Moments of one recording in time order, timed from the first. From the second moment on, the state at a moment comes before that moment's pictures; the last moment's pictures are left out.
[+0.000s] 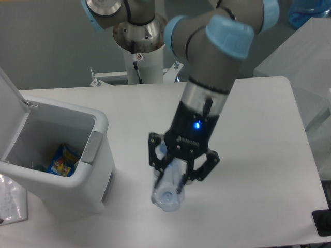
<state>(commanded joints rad) 2.50 -1.89 -1.25 -0.97 0.79 0.41</state>
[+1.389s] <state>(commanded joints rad) 2.28 -1.85 -1.34 -0.89 0.61 0.46</state>
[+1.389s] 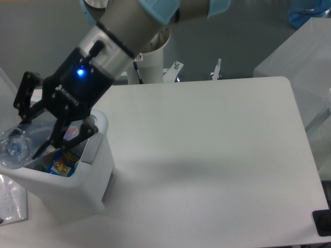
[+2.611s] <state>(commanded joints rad) 2.61 -1.86 -1.46 -0.89 0.69 0.59</state>
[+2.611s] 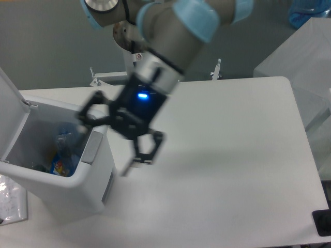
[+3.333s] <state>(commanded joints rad) 2.71 -2.00 -1.34 -0.89 1.09 0.65</state>
